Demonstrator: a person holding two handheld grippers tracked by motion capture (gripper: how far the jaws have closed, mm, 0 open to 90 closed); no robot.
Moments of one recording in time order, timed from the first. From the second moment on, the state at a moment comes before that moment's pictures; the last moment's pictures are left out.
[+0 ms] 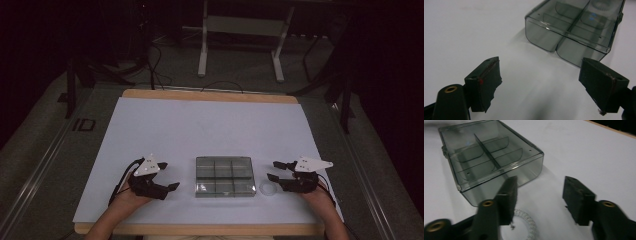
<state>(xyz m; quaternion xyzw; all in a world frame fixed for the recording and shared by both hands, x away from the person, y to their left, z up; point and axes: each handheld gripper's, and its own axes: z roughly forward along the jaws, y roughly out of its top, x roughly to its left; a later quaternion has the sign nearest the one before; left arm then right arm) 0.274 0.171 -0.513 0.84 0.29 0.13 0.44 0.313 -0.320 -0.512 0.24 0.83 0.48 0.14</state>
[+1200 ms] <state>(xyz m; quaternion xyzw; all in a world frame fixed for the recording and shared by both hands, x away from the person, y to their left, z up) 0.287 0.128 -0.534 0.88 0.22 0.08 0.42 0.320 -0.287 -0.535 0.18 0.87 0.45 0.07</state>
